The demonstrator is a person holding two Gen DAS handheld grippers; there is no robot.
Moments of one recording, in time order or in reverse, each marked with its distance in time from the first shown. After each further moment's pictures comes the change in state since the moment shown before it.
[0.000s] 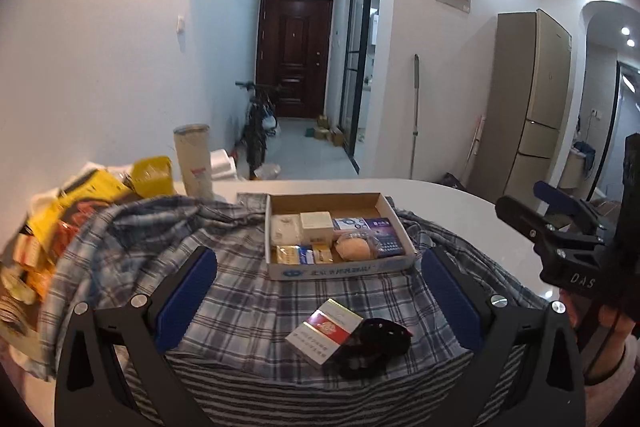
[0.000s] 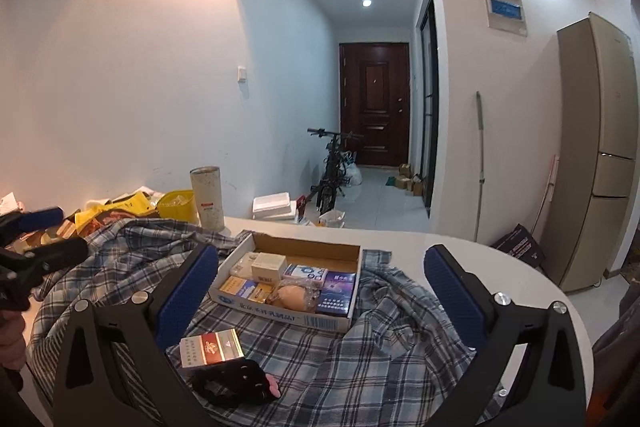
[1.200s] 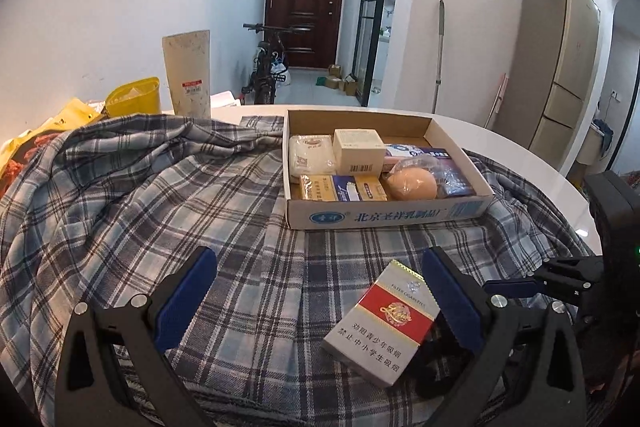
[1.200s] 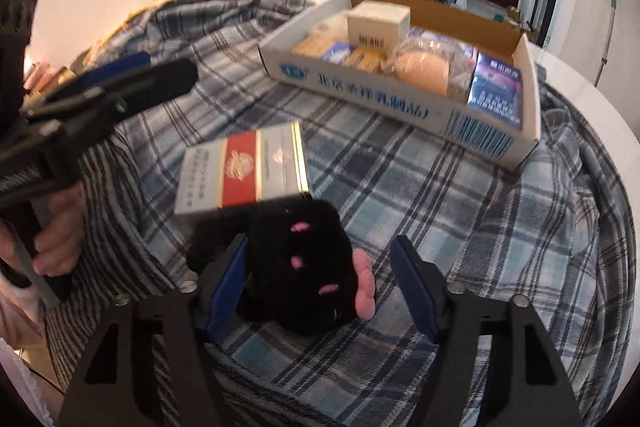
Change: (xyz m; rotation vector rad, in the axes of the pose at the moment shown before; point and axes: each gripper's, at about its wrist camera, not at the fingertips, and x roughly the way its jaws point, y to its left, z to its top) left arm 0.129 0.044 -0.070 -0.028 0.179 0.032; right arm 0.150 0.050 -0.136 -0.107 0.734 0.325
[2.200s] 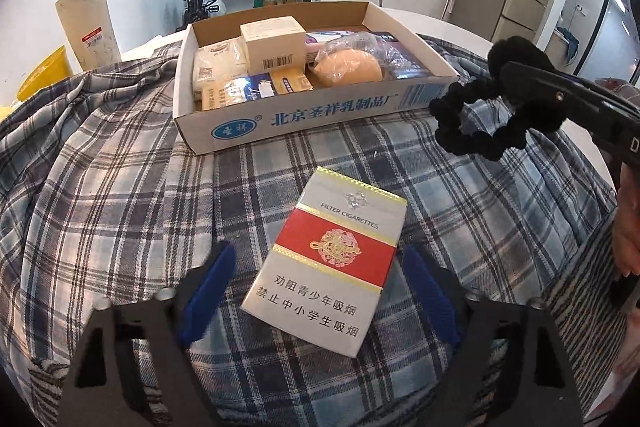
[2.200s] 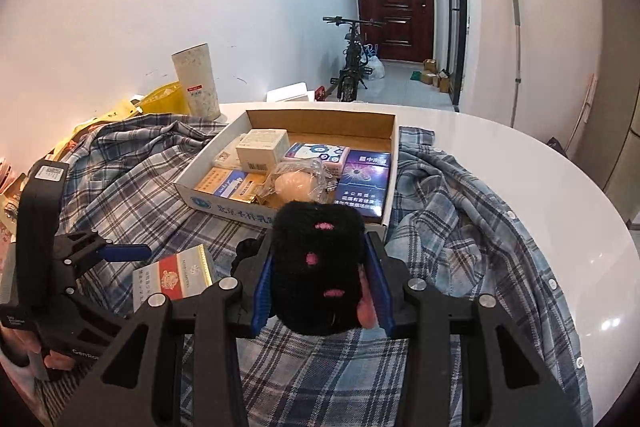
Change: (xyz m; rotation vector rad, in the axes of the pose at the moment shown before) left arm 0.056 -0.041 -0.023 0.205 0.335 -0.137; right arm -0.074 -0.044 0.013 0.175 -0.364 -0.231
